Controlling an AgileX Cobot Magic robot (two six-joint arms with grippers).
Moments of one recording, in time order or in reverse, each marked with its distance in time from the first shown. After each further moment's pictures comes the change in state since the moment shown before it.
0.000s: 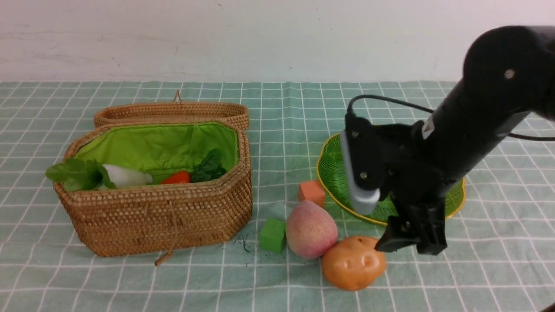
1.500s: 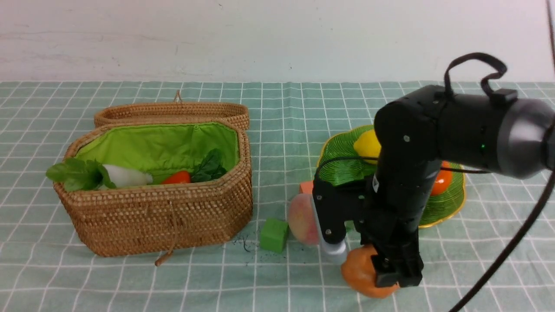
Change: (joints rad) right arm 0.073 0.150 -0.006 -0.149 0.038 0.109; left arm 0.000 0.000 0.000 0.000 0.000 0.000
